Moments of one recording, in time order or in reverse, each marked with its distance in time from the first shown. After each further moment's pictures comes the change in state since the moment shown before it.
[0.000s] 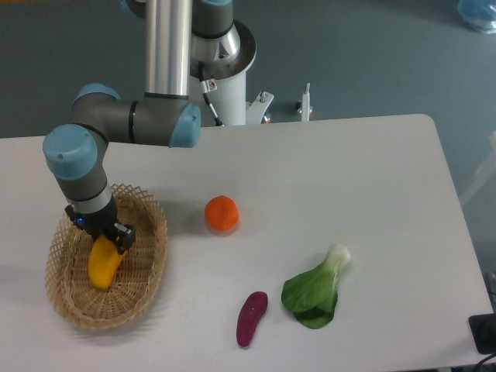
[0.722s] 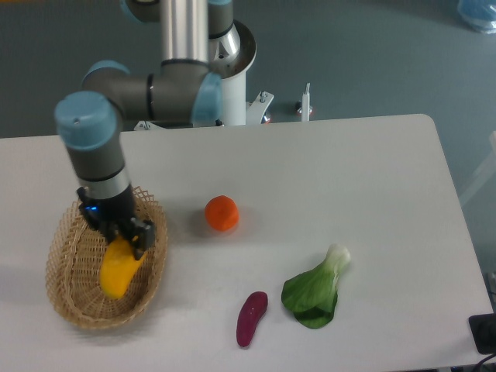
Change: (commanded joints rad) arm 0.233 0.152 0.078 -0.084 0.006 0.228
